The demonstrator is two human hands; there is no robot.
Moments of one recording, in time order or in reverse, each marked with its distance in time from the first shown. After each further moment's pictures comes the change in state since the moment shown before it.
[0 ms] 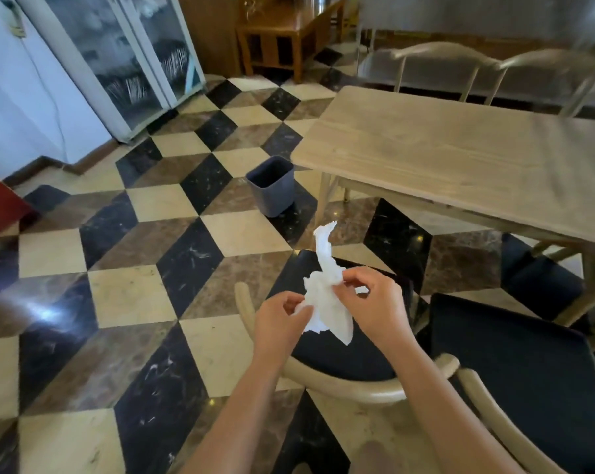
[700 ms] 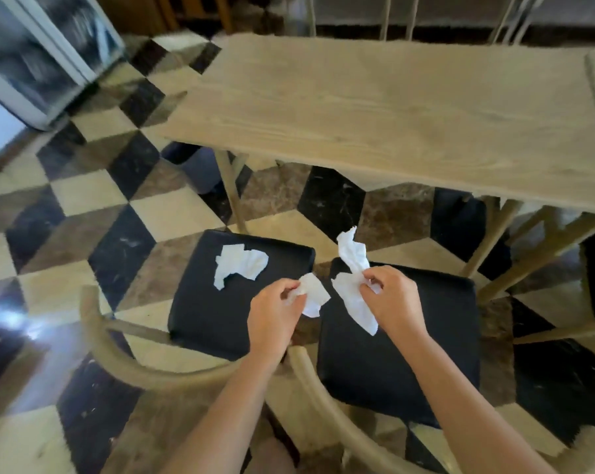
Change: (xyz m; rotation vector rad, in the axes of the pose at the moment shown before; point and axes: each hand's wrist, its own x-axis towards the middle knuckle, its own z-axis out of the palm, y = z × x) left_hand -0.053 0.116 0.311 0.234 -0.035 0.105; right_hand 0.016 0.247 -0.285 -0.301 0.031 0.256
